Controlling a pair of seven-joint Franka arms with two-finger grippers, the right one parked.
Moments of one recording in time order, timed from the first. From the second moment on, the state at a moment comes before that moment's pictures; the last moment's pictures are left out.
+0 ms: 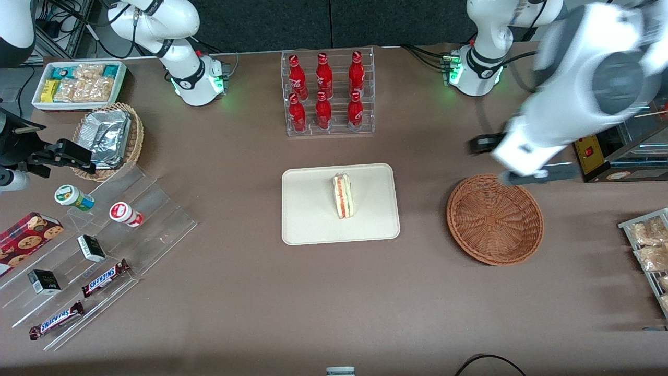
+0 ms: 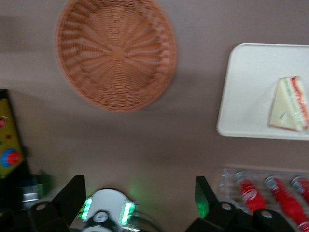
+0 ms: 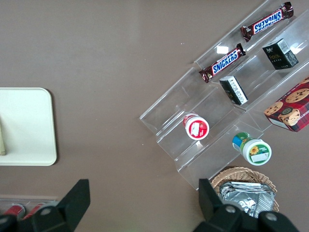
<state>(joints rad) -0.09 0.13 -0.15 -1.49 -0.02 1.34 -0.32</state>
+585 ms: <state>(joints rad) 0.11 -0.02 -0.14 -1.50 -0.01 1.24 -0.08</state>
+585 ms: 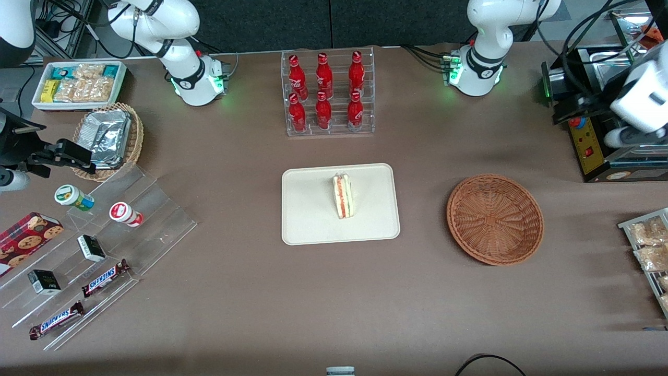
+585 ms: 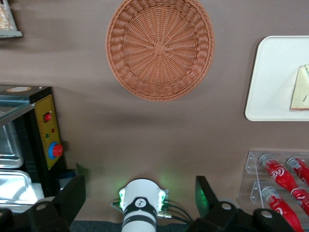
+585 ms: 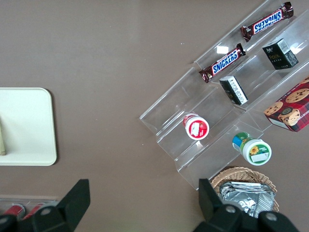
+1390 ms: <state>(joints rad) 0.02 -0.09 -0.01 -1.56 0.00 1.22 -0.02</state>
